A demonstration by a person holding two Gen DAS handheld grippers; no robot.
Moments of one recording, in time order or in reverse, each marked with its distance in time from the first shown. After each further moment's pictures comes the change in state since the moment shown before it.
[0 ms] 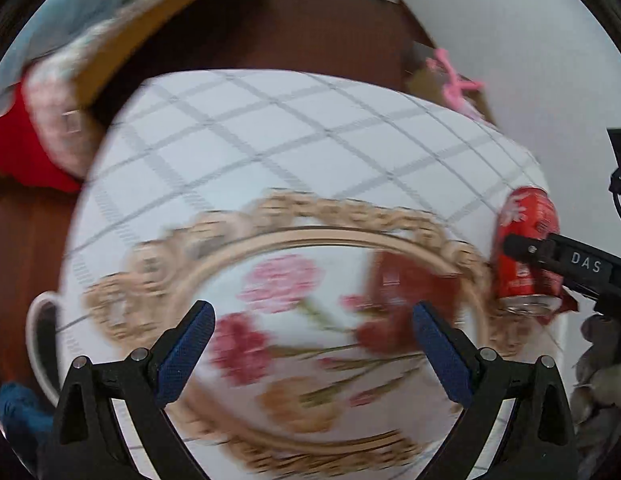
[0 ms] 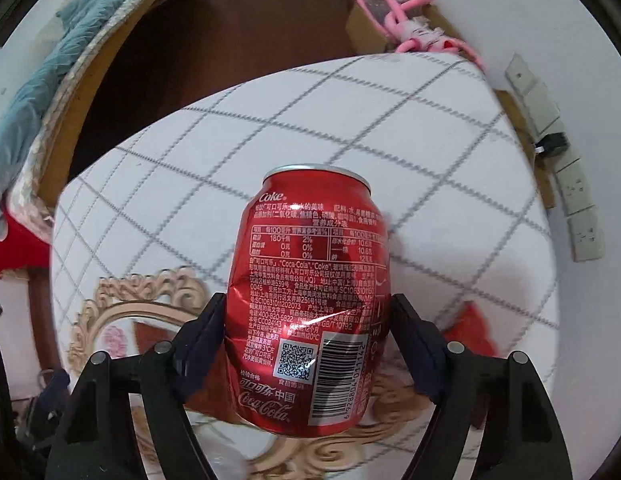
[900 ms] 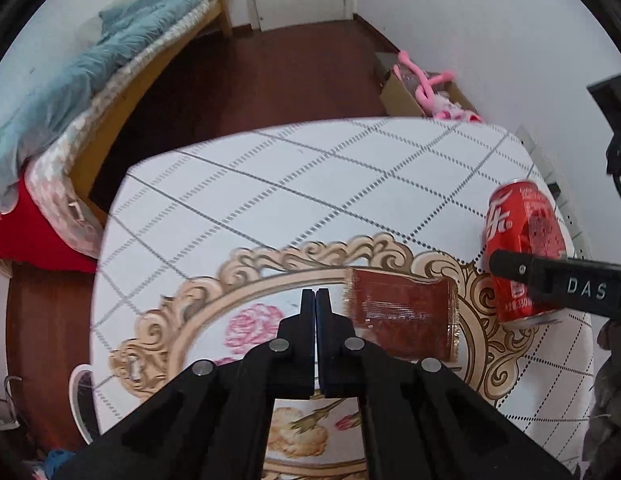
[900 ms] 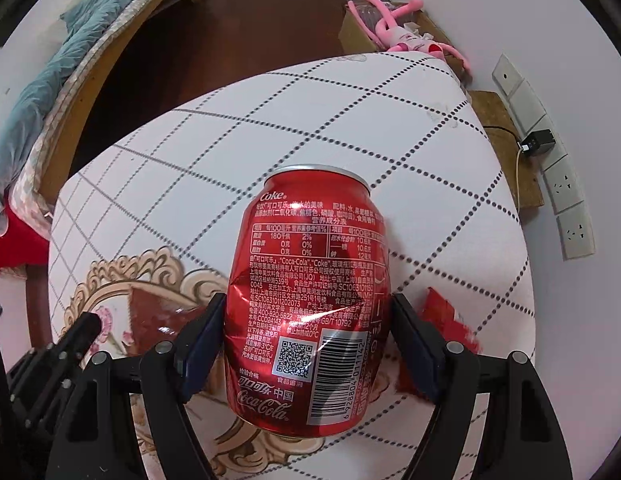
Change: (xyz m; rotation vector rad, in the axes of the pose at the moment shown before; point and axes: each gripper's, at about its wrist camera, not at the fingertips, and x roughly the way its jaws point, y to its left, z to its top) left arm -0.037 -0.032 -0.004 0.202 -0.172 0.157; right arm -0.016 -0.010 -0.022 -0.013 -0.030 0.057
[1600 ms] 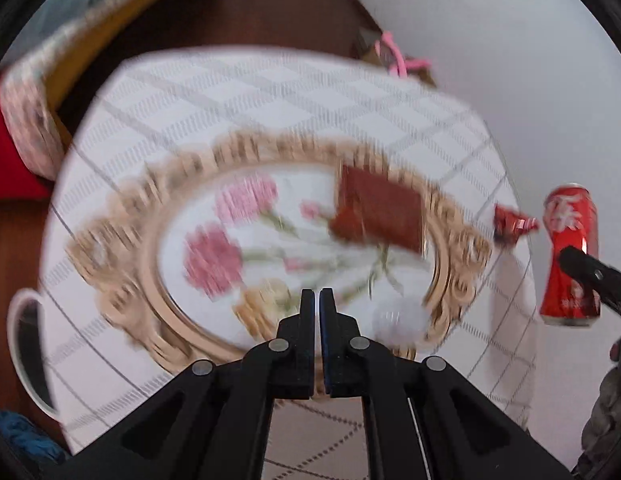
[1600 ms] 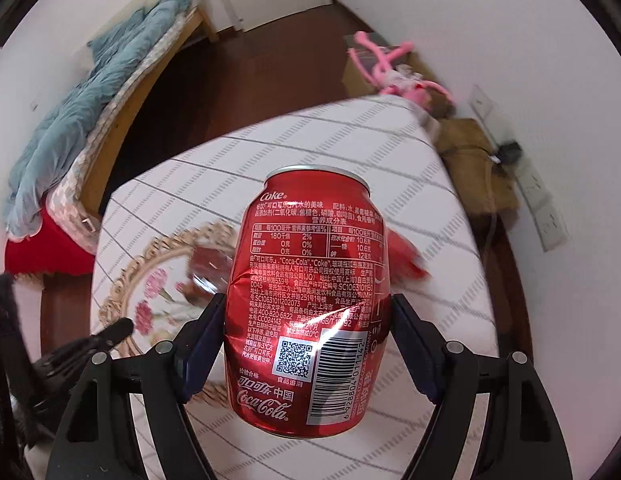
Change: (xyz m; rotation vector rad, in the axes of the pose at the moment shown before) left arm 0.012 0.031 -0.068 -0.144 0.186 -0.287; right arm -0.099 -0.026 -0.096 0.041 -0.154 0.029
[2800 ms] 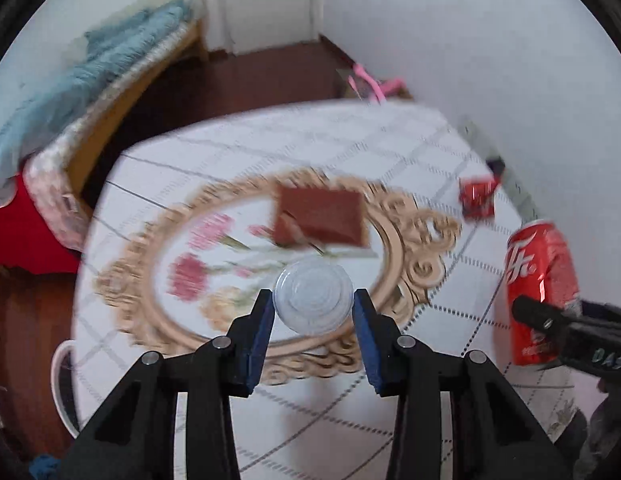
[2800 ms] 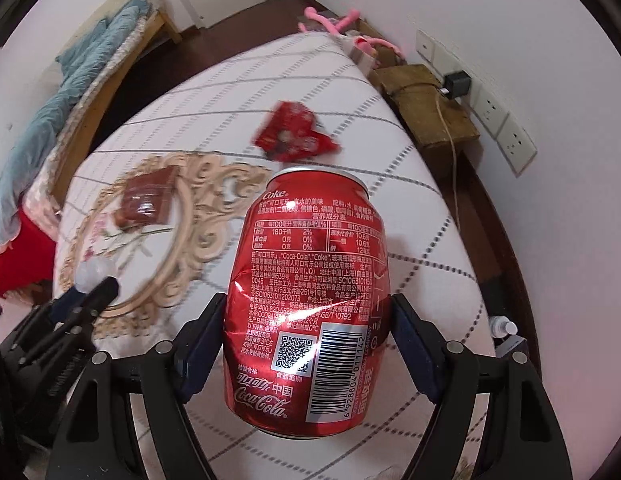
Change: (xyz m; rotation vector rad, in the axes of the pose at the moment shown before) left arm -0.026 -0.096 -0.026 0.210 -0.284 0.198; right arm 0.011 -0.042 -0.075 0.050 0.002 -0.015
